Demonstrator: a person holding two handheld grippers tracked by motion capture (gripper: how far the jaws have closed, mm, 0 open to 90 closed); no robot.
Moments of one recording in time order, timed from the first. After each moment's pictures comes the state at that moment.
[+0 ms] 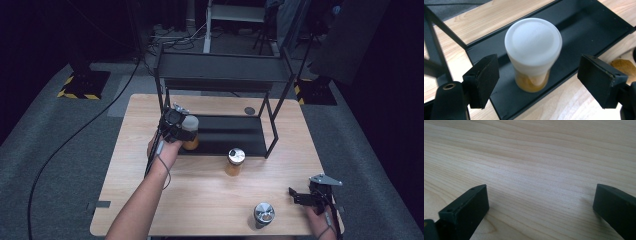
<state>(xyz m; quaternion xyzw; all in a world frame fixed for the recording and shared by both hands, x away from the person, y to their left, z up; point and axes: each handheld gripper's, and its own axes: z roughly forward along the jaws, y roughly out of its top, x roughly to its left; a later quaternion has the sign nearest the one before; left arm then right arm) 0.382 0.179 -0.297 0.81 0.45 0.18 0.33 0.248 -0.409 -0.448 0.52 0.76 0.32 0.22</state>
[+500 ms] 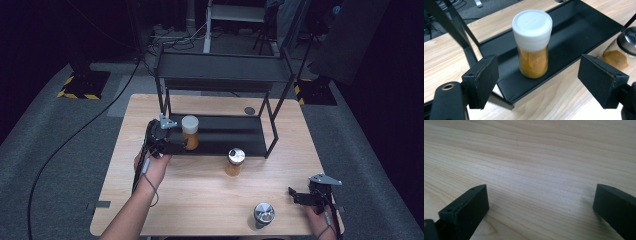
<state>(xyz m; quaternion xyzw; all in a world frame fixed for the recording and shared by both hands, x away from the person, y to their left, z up) 0.317 0.205 -0.305 0.79 0.43 0.22 0.36 0.250 -0.409 -0.448 0.52 0.76 0.32 0.22</state>
